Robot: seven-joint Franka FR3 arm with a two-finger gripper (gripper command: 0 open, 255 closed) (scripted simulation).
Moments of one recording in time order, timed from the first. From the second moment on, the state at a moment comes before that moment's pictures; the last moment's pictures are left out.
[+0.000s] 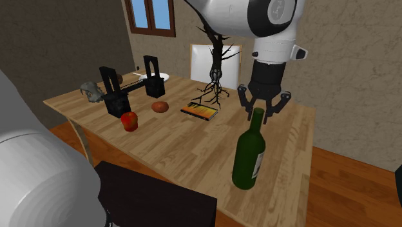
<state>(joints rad) -0.19 -0.14 -0.50 -2.22 -0.11 2.05 -0.55</state>
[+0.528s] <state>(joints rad) -0.19 -0.18 -0.49 -2.14 -0.12 1.94 -0.54</state>
